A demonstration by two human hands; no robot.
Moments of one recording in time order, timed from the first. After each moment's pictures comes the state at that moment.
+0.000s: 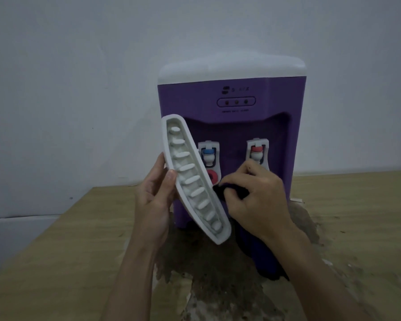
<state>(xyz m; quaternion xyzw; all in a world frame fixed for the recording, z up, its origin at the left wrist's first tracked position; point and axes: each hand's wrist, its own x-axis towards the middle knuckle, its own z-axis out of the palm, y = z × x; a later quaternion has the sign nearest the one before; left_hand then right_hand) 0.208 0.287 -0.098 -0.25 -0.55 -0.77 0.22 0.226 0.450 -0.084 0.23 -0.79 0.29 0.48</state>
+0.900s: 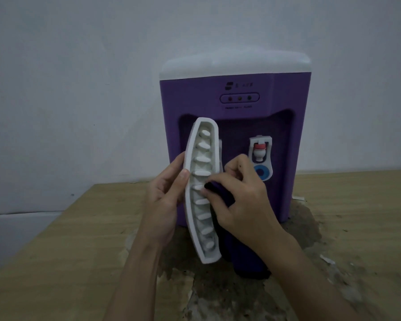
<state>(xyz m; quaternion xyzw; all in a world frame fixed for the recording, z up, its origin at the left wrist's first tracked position) 0.209 0.290 -0.099 -0.24 -0.59 -0.76 0.16 0.225 0.433 -0.093 0.28 -0.78 0.31 0.46</state>
